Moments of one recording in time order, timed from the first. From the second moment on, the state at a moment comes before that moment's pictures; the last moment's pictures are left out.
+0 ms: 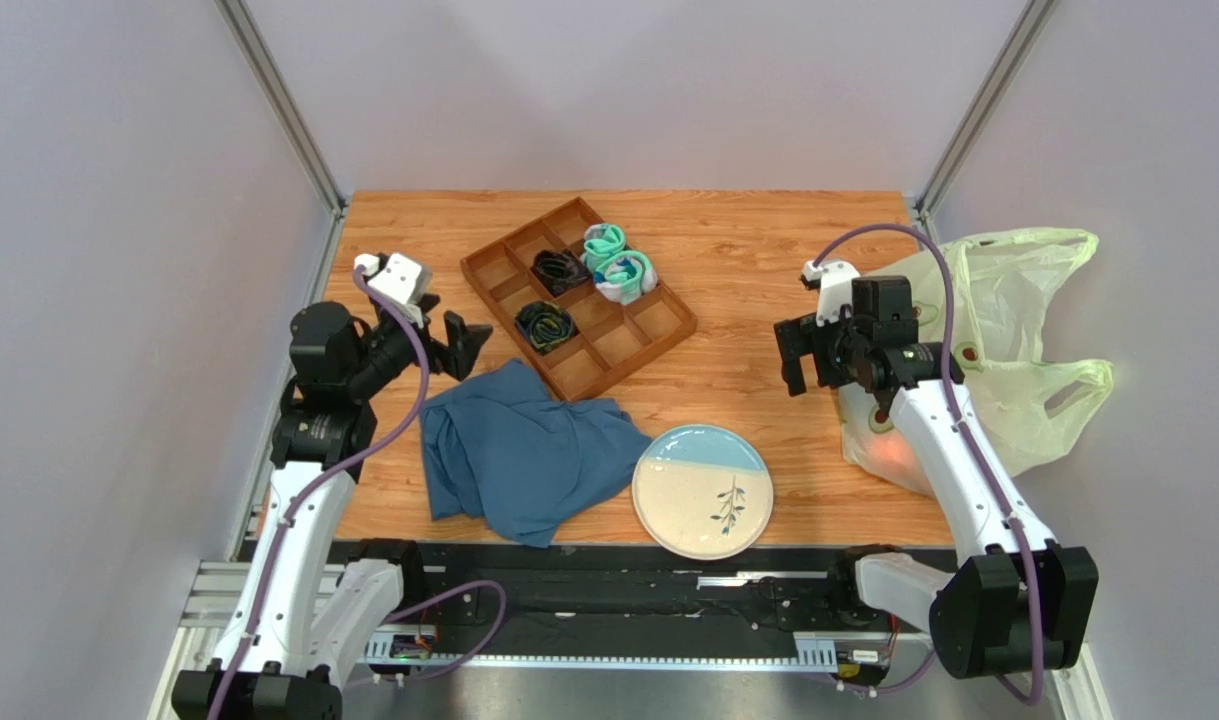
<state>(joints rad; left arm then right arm) -0.03 0.81 0.82 -0.15 0.52 0.09 0.10 1.14 0.97 -0.64 -0.11 -0.20</state>
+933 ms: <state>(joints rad) -0.39 1.44 0.70 -0.37 0.53 -0.25 0.31 1.48 1.34 -0.74 -0.30 -0.36</state>
